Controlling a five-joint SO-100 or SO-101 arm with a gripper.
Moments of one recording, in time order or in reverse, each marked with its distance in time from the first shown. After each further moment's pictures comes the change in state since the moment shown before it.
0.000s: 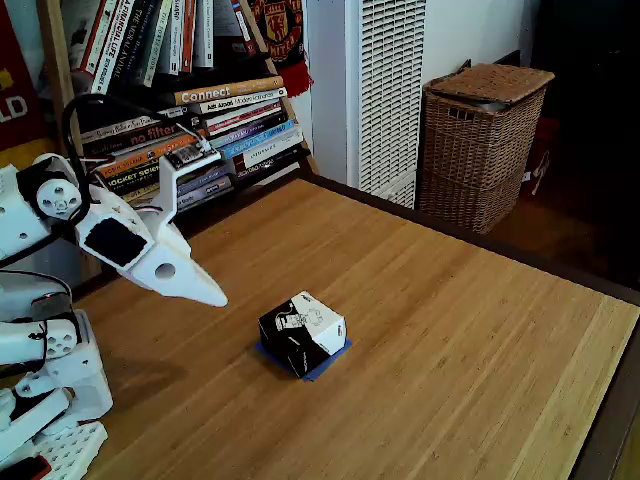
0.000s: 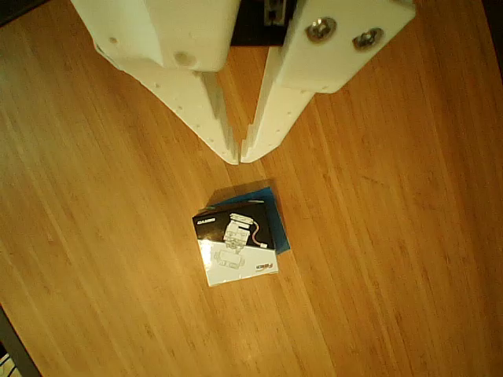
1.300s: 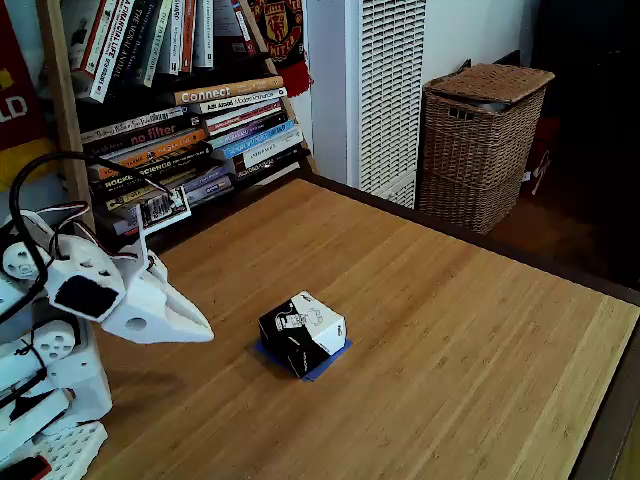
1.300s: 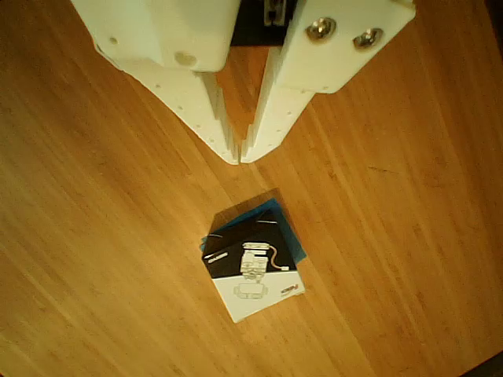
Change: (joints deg) arm 1.6 30.9 19.6 6.2 11.8
